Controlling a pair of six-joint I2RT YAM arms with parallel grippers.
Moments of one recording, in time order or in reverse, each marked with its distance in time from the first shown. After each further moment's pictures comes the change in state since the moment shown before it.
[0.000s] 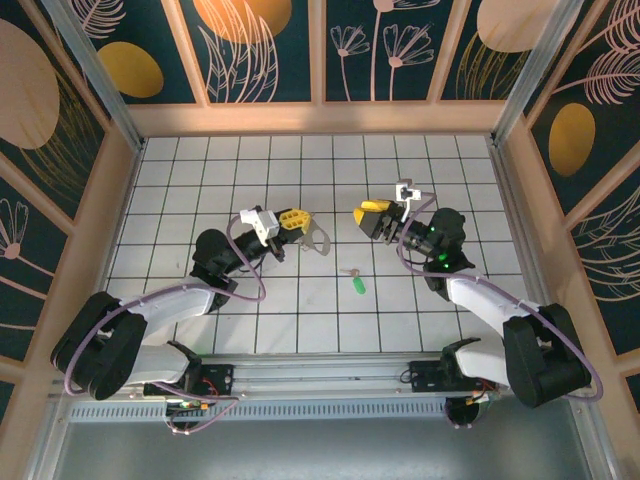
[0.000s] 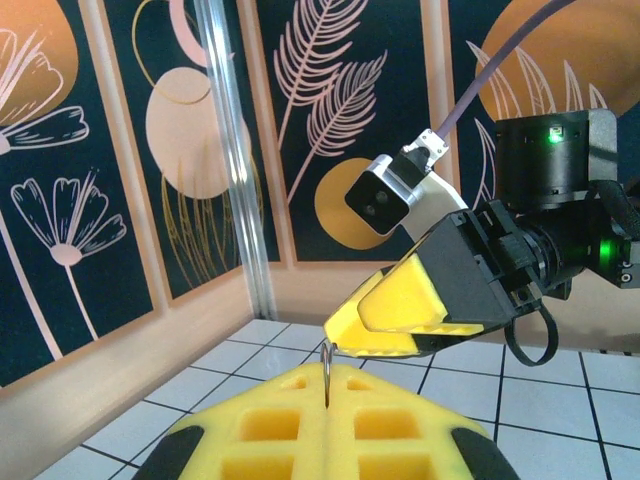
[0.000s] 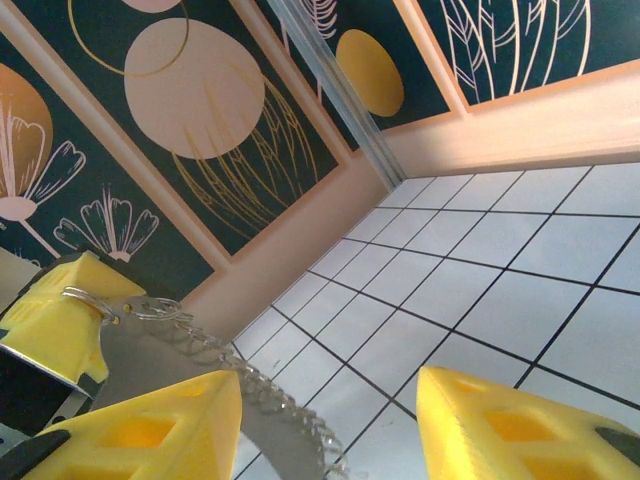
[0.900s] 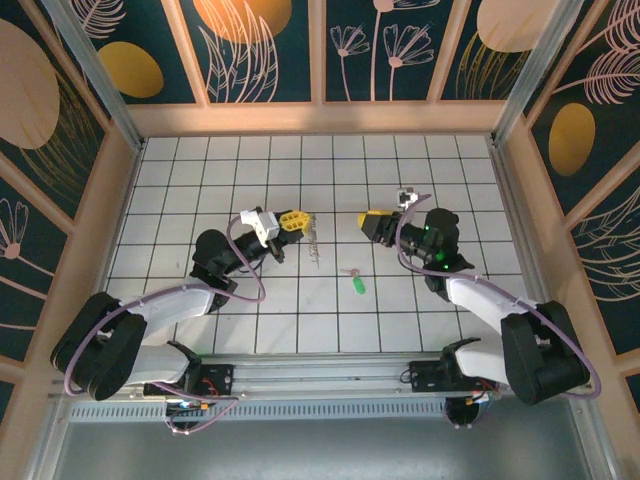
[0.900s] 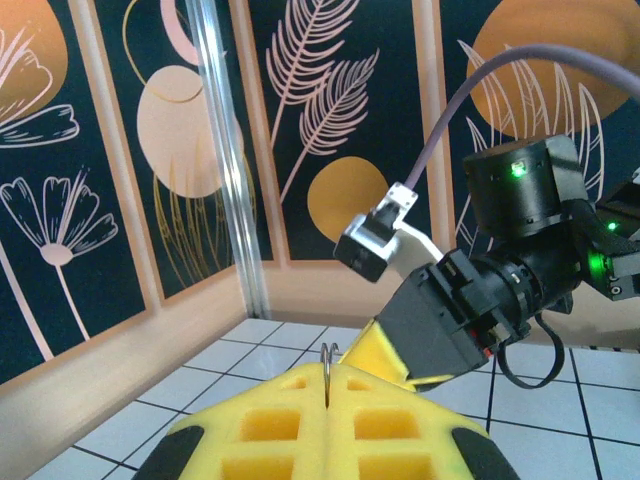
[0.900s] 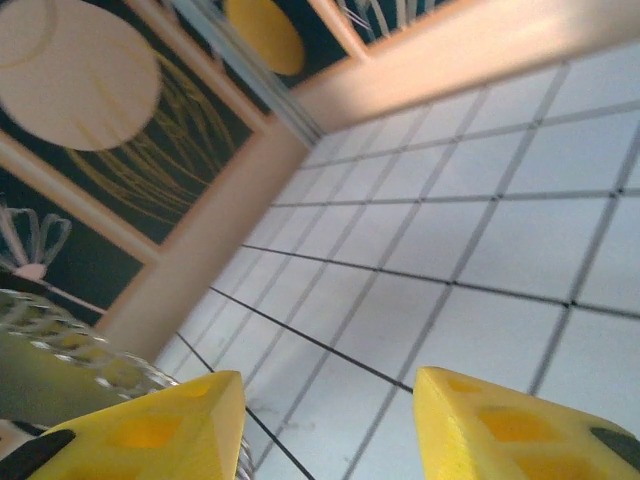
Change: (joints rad) left arm 0.000 -0.004 -0.009 -0.003 0.015 -0.002; right arm -0.009 0.020 -0.016 -0.208 0.129 -0.001
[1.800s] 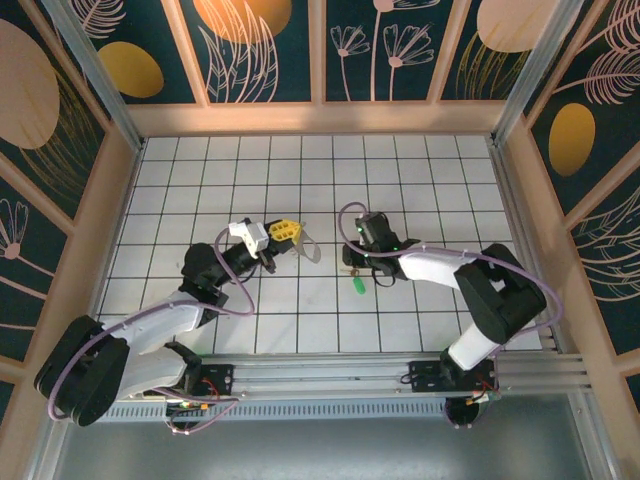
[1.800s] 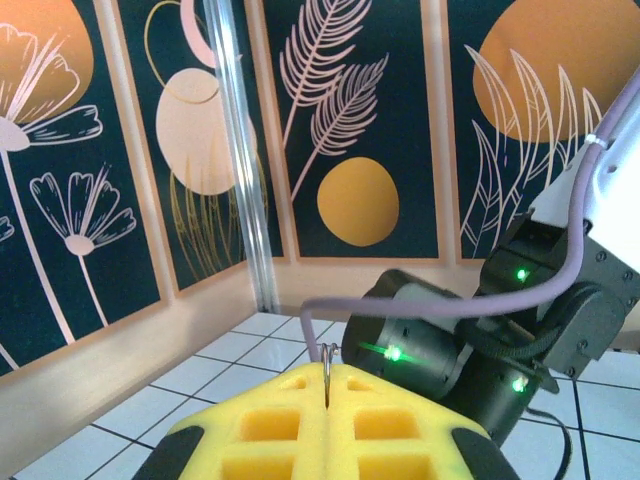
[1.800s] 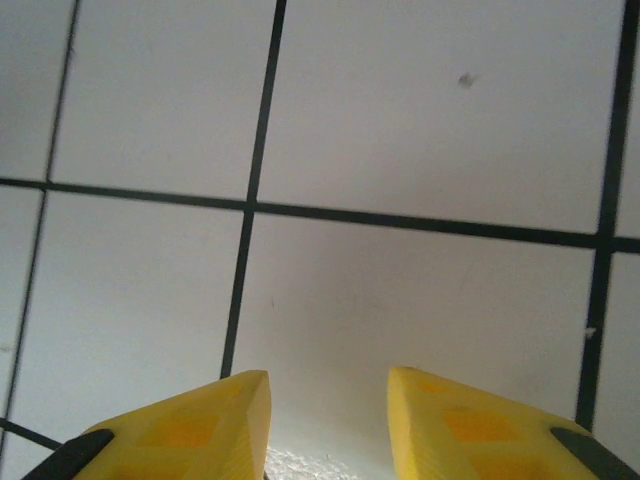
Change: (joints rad) left arm -0.002 -0.149 -0.097 -0.047 -0.040 -0.002; right arm 0.307 0.381 0.276 -0.634 0.554 -0.061
